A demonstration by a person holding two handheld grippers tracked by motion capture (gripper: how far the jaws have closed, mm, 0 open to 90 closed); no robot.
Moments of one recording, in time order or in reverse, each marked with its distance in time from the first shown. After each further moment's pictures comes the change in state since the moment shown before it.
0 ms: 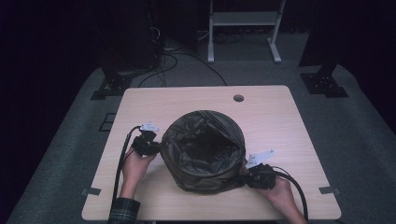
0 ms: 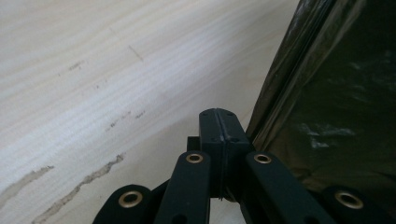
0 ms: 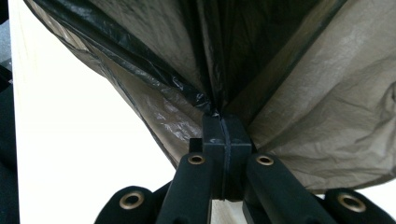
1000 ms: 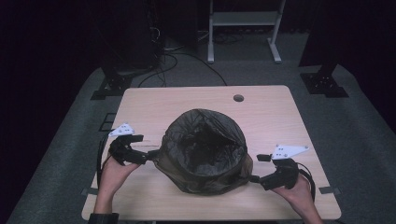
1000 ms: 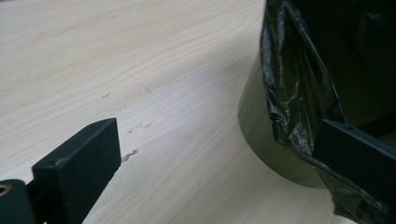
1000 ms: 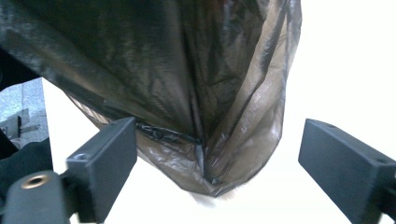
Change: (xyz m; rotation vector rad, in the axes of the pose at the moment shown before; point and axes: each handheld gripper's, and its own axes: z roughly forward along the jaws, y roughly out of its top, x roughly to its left) left arm -0.006 -0.024 -0.084 -0.252 -0.035 0.020; right arm -0.002 -0.002 -0.071 -0.259 -0.080 0.042
